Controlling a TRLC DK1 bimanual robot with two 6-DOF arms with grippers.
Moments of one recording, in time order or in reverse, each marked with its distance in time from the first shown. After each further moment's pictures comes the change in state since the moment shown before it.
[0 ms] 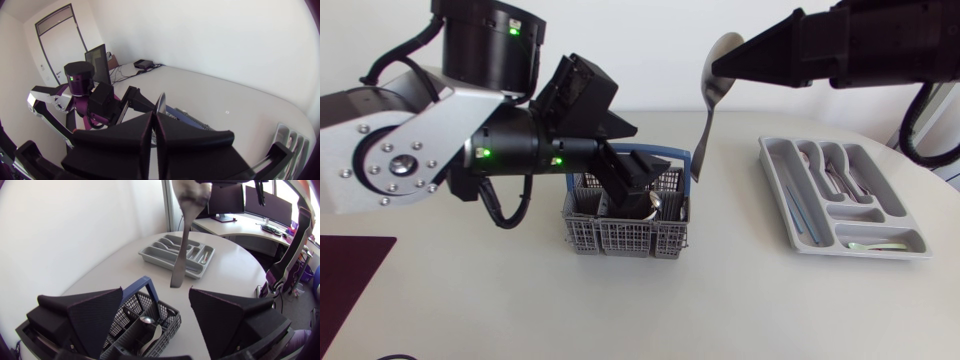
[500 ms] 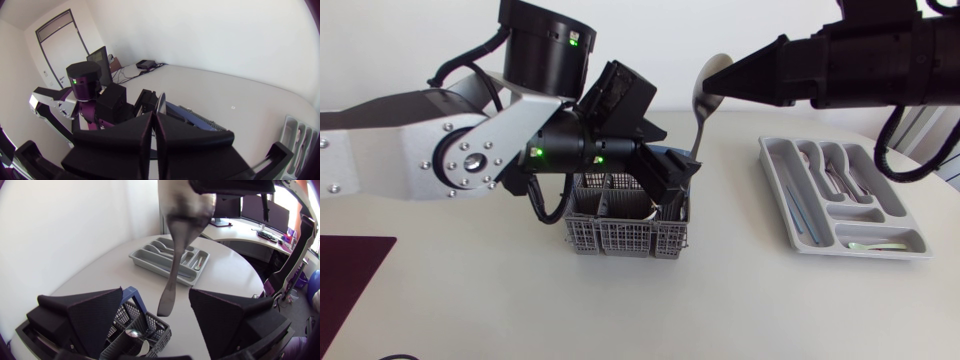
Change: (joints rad) left arm -0.042 0.128 0.063 0.074 0.020 -0.067; right arm -0.008 0.003 -0.082 0.099 -0.035 0.061
